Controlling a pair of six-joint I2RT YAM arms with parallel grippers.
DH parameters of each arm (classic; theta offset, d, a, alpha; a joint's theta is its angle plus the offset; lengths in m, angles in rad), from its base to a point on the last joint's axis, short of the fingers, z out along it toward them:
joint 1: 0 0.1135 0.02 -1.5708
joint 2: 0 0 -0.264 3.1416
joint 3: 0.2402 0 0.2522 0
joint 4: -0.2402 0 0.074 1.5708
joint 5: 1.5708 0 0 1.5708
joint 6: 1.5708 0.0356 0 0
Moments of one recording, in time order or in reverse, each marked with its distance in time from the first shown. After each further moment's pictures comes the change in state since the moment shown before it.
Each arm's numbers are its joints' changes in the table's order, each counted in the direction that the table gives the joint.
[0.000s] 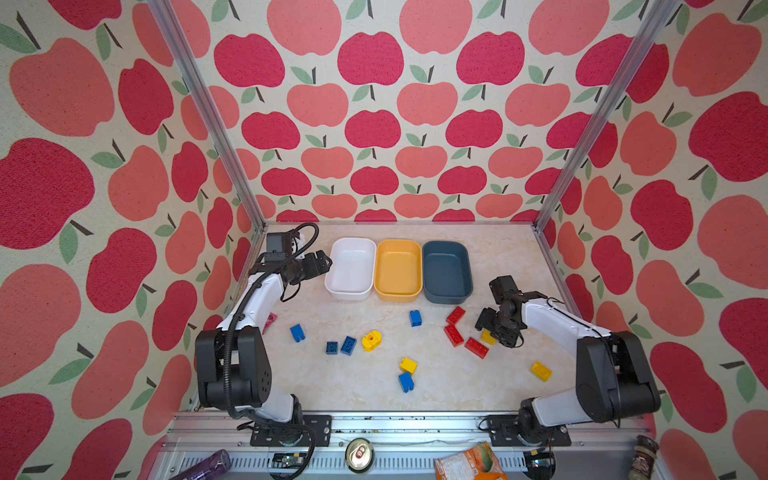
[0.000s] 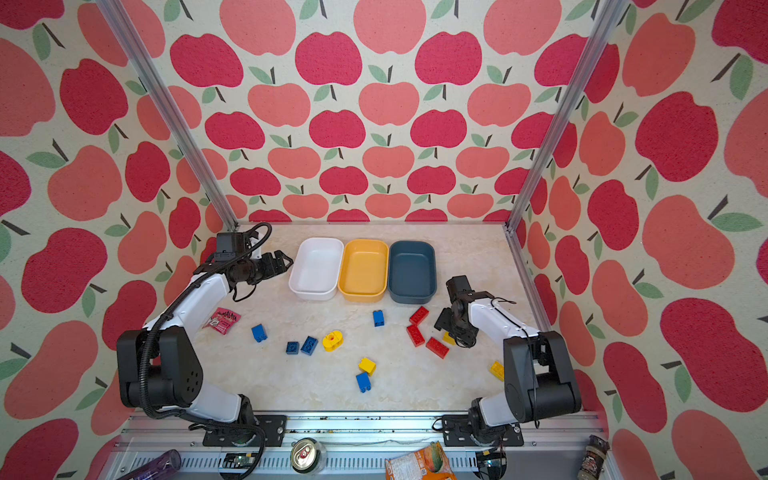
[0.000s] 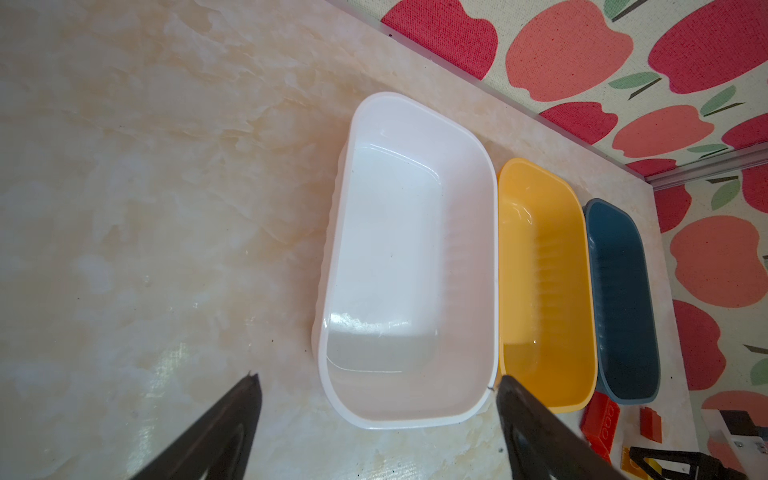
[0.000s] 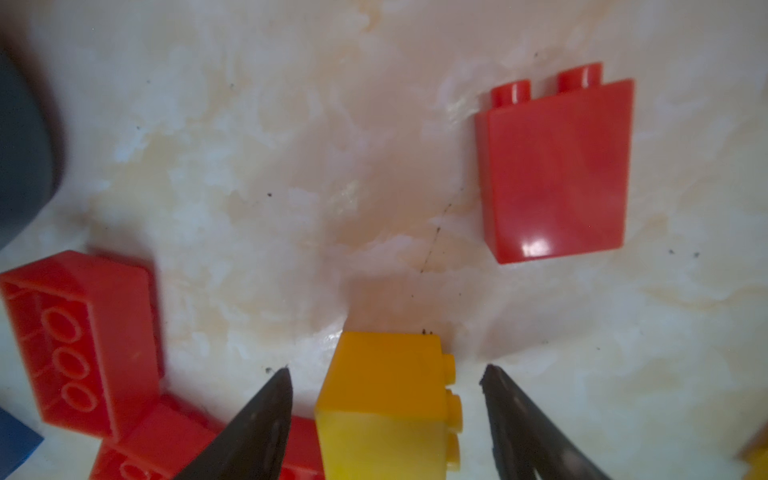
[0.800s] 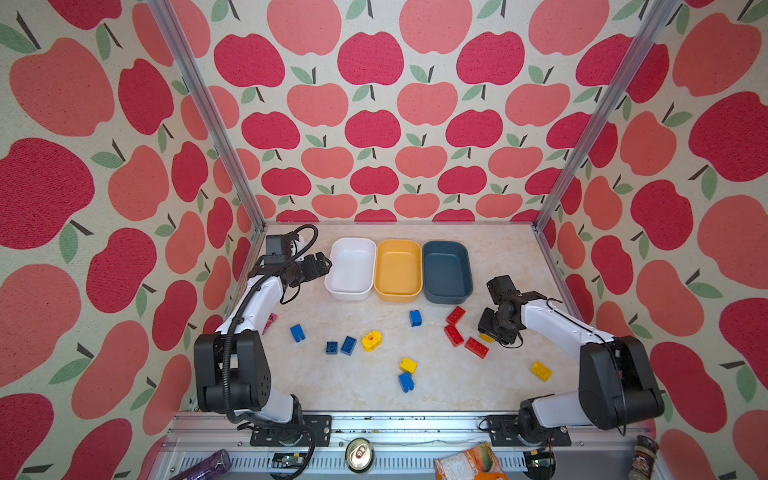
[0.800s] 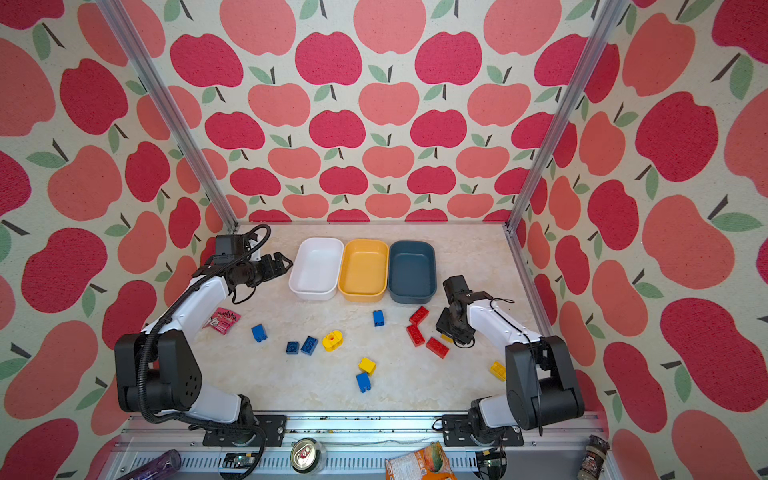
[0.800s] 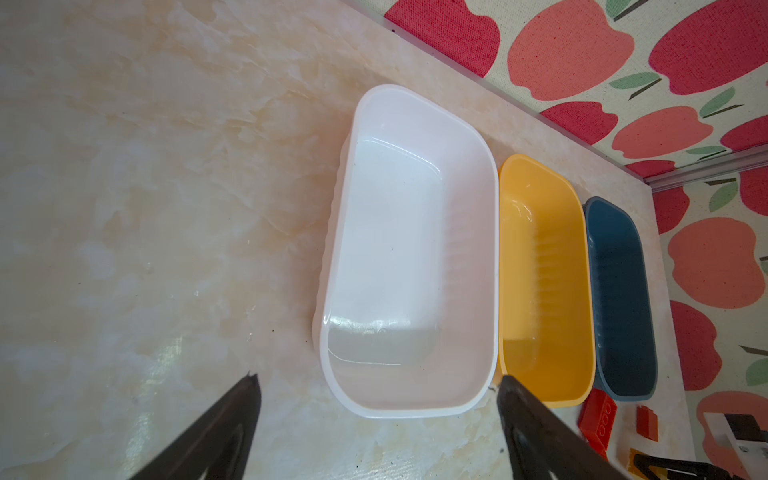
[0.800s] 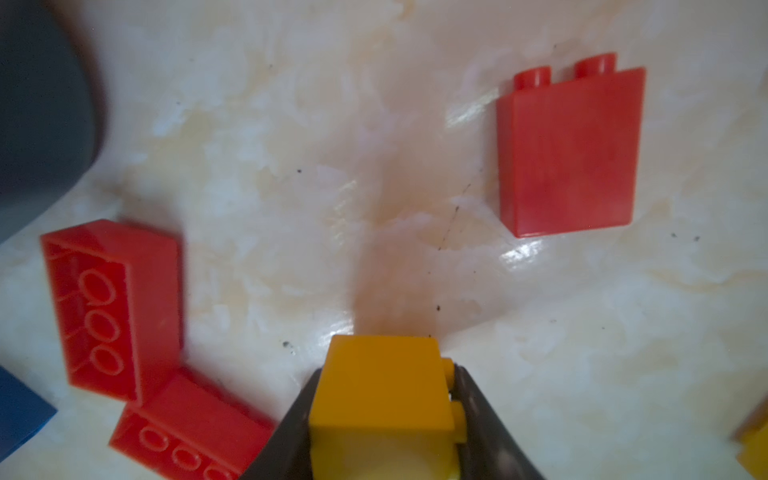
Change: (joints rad) left arm 0.004 -0.032 -0.035 0.005 0.000 -0.016; right arm 0.053 -0.046 0.033 -0.035 0.013 0.003
